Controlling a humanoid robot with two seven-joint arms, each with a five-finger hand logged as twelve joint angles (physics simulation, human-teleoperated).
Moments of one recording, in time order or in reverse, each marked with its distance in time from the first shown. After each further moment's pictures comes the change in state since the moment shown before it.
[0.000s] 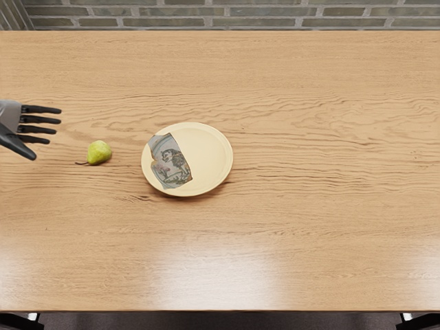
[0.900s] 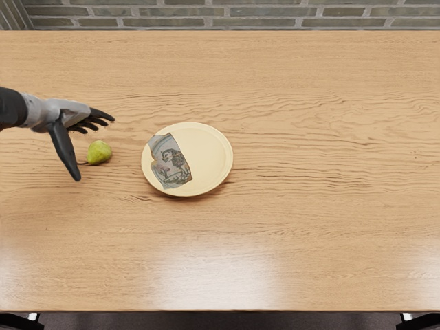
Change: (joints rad) left arm -0.069 -0.205 -0.030 -0.278 0.765 0.087 0.000; right arm 0.000 0.000 0.000 0.000 0.002 0.000 0.000
